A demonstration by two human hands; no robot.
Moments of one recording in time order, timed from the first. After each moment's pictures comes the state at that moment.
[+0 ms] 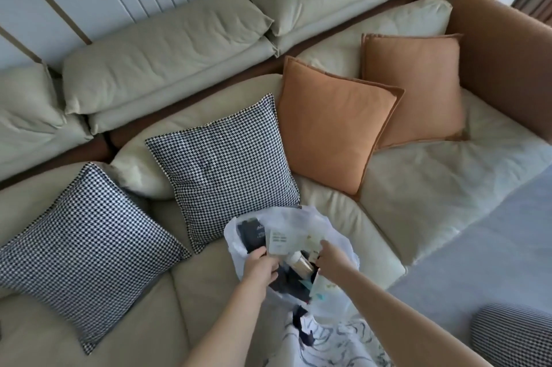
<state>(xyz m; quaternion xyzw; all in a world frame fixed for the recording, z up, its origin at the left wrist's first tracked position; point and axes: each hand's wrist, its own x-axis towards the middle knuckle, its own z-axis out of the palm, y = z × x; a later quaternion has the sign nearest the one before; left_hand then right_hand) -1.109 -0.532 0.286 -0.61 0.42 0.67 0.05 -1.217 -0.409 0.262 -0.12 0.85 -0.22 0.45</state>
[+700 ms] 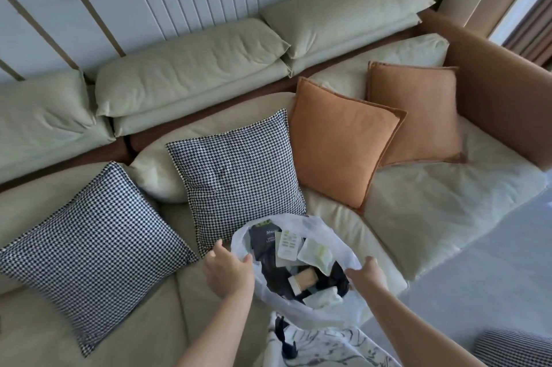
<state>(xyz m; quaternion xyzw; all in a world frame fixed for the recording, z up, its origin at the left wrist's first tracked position) -1.054 -0.562 0.313 -0.65 0.71 0.26 -0.03 -1.201 -0.361 0.286 0.09 0.88 -0.25 0.40</state>
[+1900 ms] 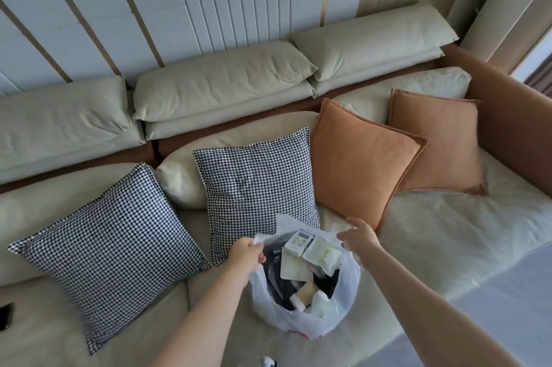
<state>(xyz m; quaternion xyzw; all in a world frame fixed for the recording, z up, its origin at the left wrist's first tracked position) -1.060 -0.619 0.335 -0.56 0.61 0.56 0.02 -1.249 -0.452 0.330 0.04 0.78 -0.47 0.41</state>
